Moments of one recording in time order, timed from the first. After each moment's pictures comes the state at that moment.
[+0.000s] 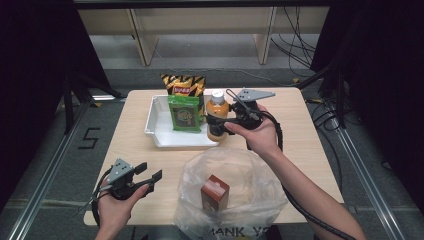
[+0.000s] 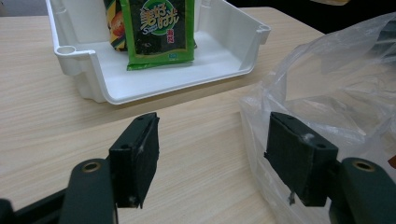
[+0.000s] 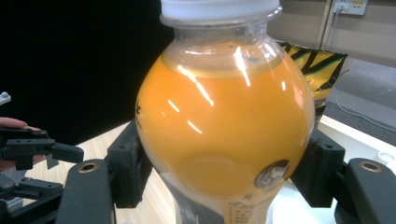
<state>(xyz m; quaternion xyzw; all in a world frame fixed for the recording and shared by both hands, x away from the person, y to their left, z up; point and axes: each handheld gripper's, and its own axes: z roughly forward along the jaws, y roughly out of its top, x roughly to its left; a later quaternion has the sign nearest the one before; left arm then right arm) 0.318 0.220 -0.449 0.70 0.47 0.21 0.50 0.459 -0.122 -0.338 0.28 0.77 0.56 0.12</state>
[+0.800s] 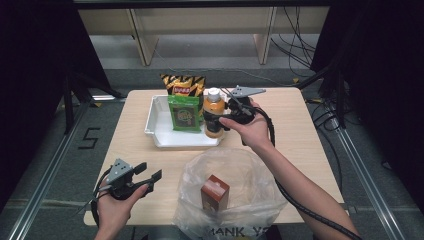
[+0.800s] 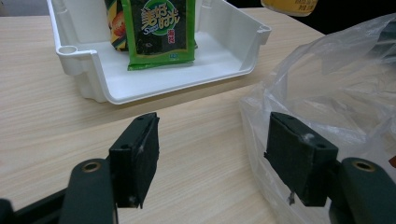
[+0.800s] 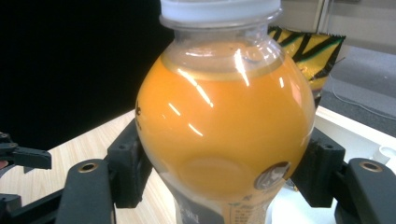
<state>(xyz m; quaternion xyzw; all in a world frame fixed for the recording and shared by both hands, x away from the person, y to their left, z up) 0.318 0.221 -0.450 0.70 0.47 0.21 0.50 0.488 -0.111 -0.356 0.29 0.78 0.54 0.12</state>
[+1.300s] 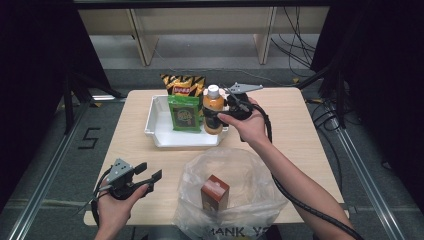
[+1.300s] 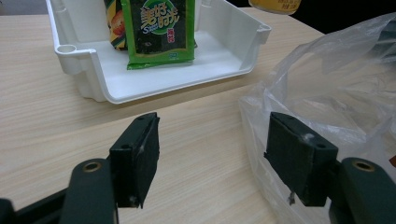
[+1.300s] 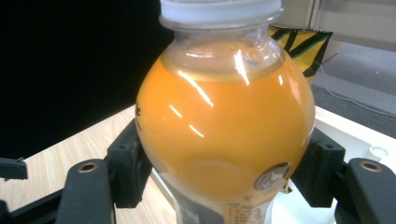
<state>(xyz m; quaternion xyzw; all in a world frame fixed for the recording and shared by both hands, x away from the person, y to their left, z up) 0.318 0.222 -0.450 0.70 0.47 0.21 0.50 0.506 -0.108 -0.360 0.30 0.78 0.54 0.12</state>
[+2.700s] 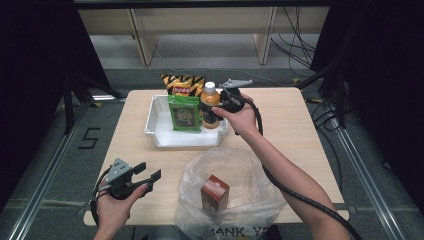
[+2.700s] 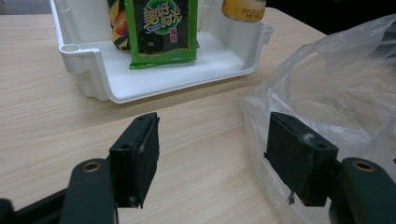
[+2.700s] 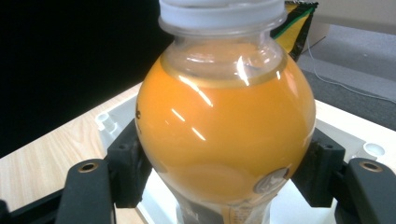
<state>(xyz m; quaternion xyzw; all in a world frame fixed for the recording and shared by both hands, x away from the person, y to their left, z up) 0.319 0.224 -0.451 0.70 0.47 0.21 0.50 0.549 -0.093 -0.380 0.33 0.78 0.51 0.14</state>
